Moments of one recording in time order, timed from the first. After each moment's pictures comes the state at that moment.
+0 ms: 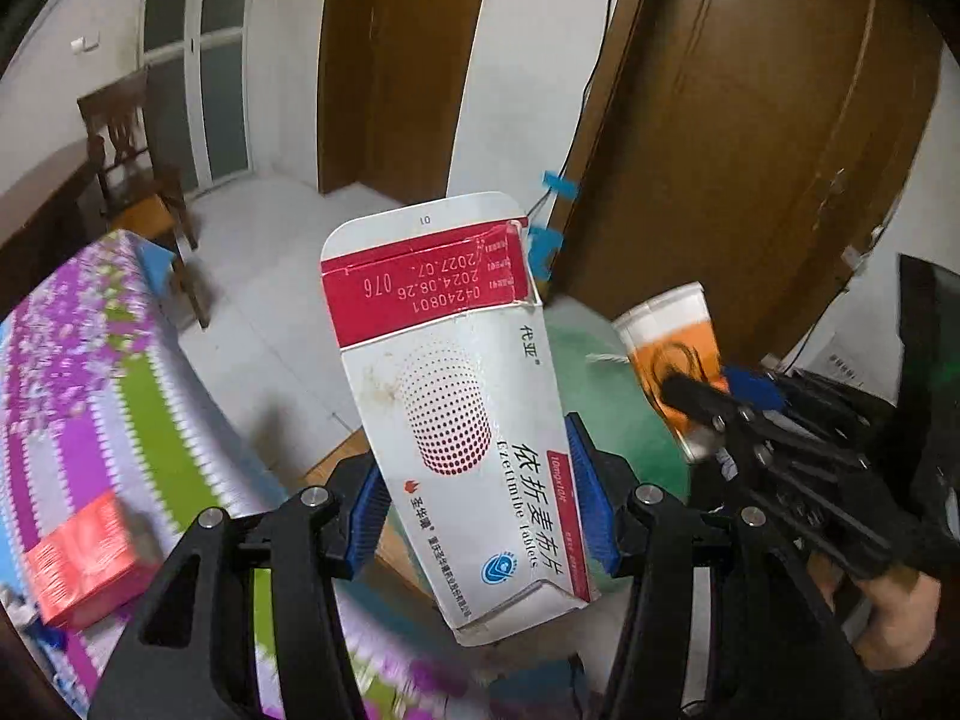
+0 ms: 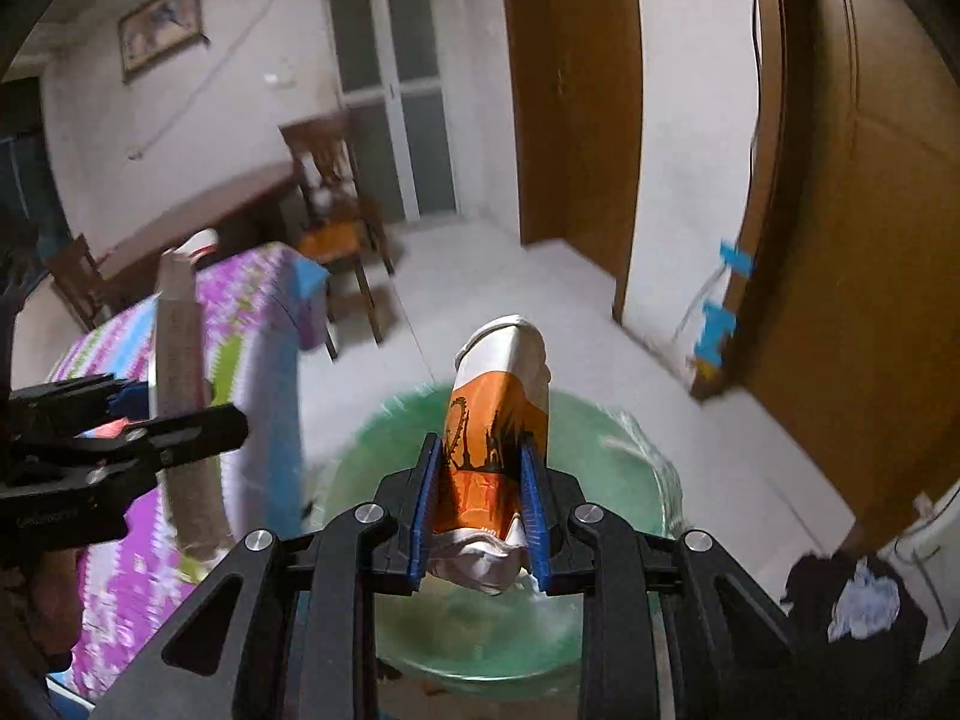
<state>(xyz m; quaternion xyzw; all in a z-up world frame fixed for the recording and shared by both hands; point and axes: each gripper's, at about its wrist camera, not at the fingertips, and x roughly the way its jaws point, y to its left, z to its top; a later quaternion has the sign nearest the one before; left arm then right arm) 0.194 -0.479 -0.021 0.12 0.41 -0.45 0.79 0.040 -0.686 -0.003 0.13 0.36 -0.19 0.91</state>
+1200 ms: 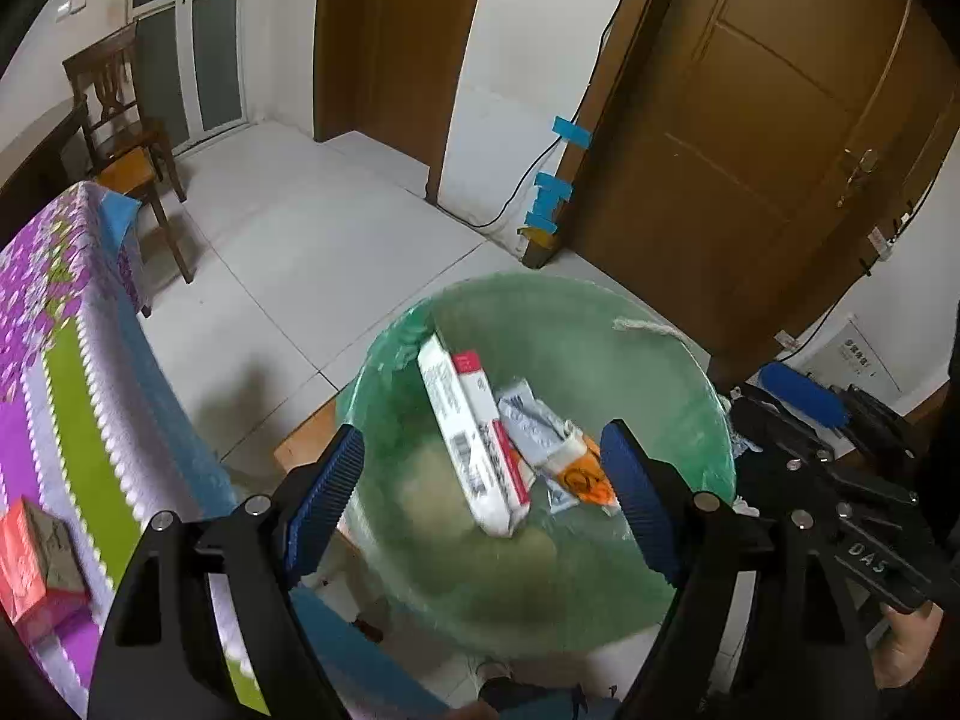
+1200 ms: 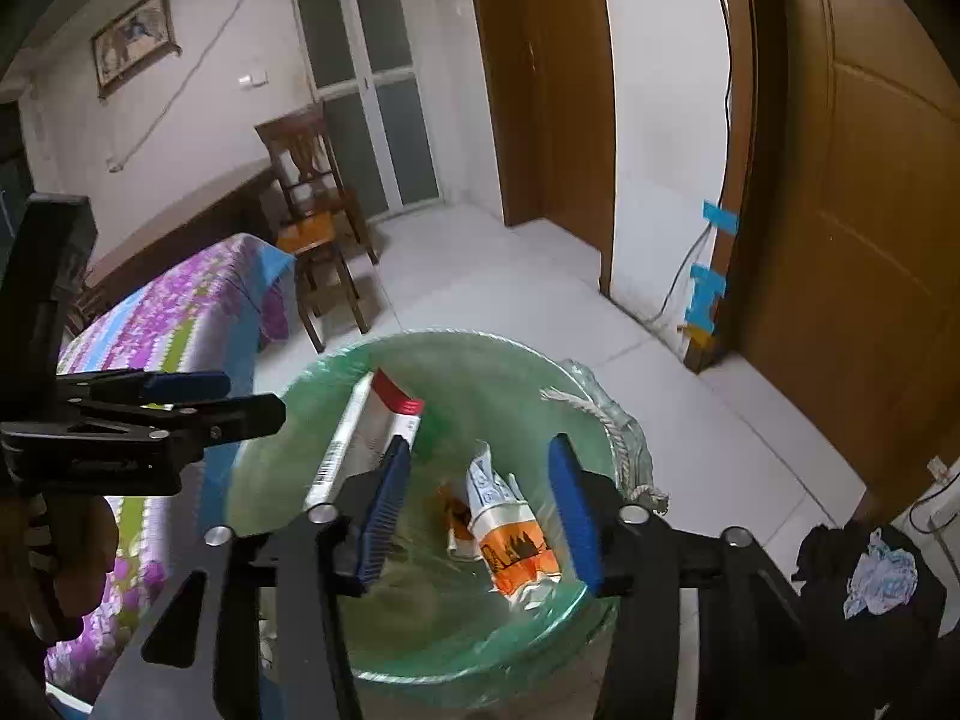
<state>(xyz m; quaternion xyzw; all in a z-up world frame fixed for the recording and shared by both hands) 0.201 -0.506 -0.061 0.13 0.45 -0.43 0.77 0.014 -0.710 -0.042 0.14 0.33 -0.20 0.91</state>
